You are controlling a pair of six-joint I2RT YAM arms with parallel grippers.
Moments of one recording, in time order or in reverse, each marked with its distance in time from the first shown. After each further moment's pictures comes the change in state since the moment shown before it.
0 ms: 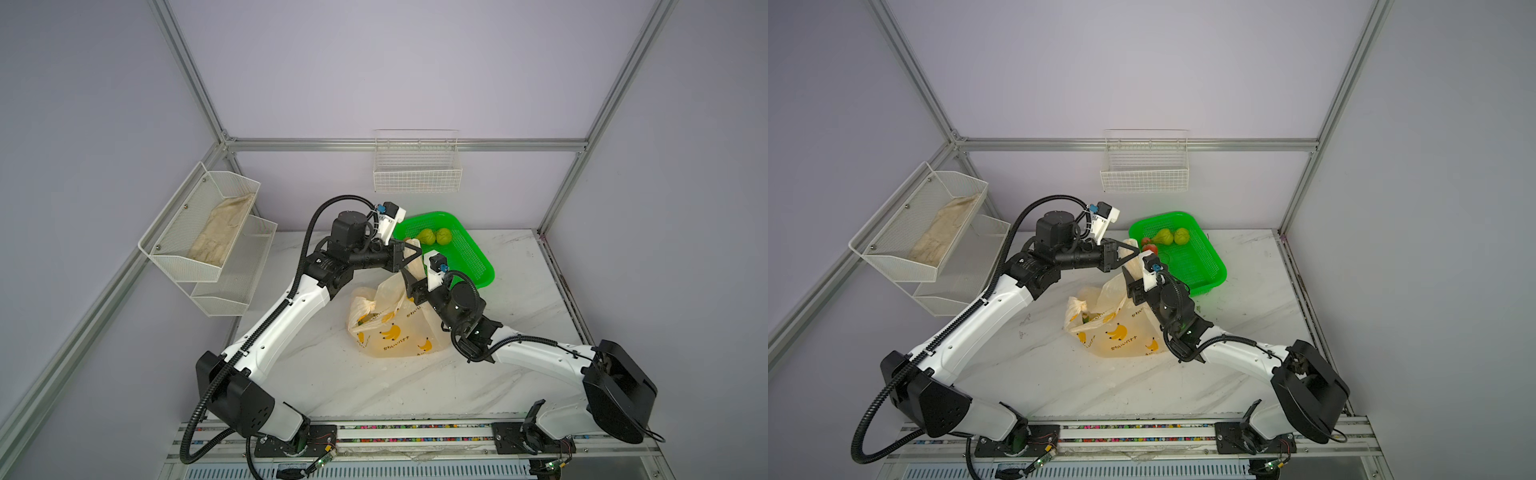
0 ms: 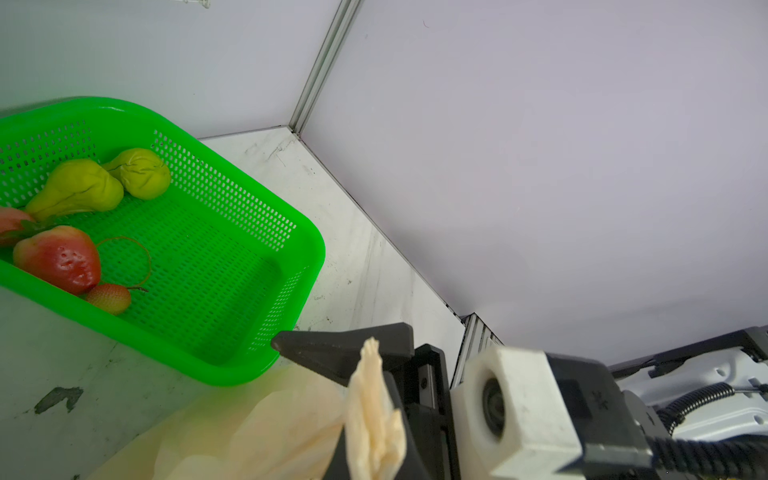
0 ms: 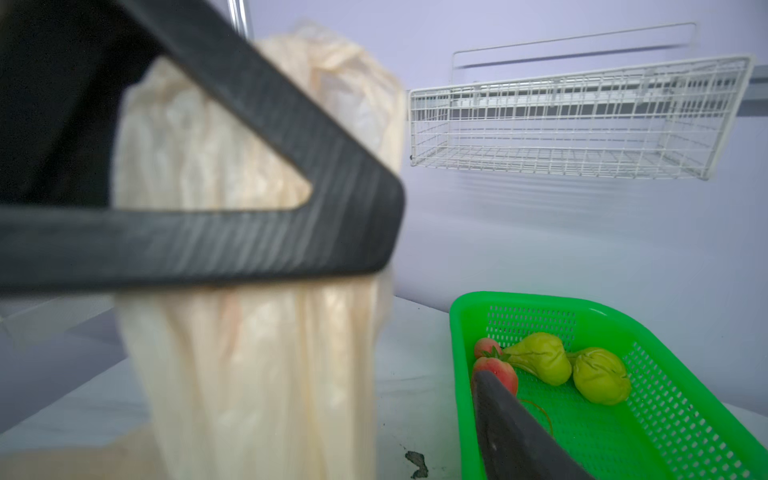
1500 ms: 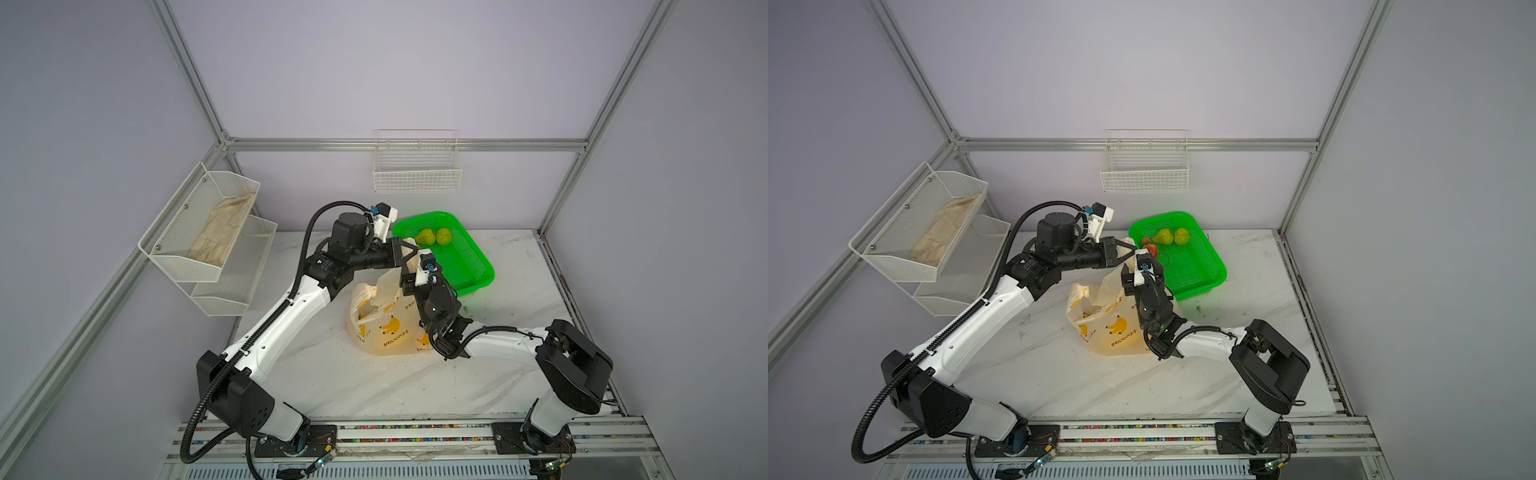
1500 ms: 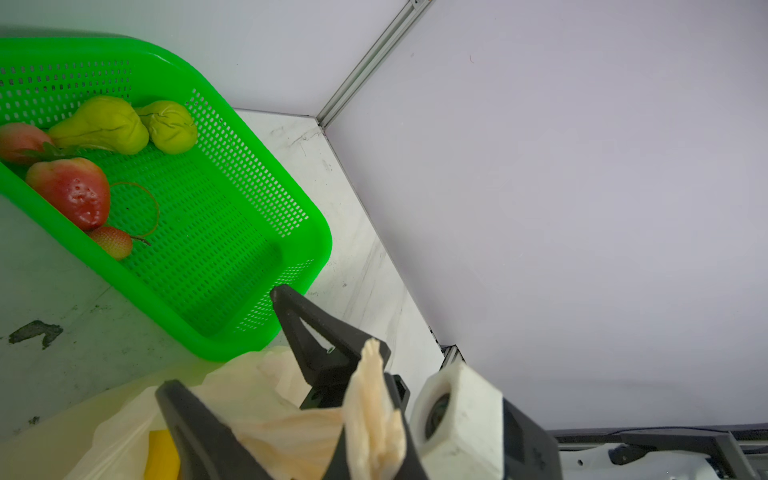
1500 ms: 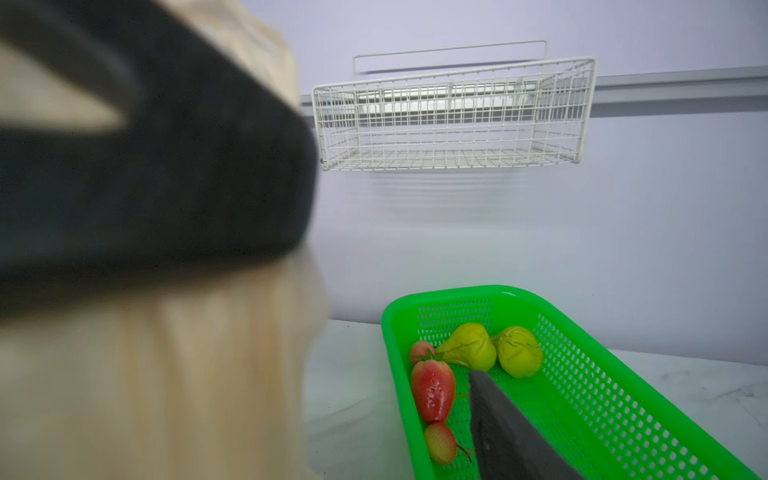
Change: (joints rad) left arm -0.001 -0.001 -0.011 0.005 -0.077 -0.219; right arm 0.074 0.230 0.098 0.203 0.410 -0.078
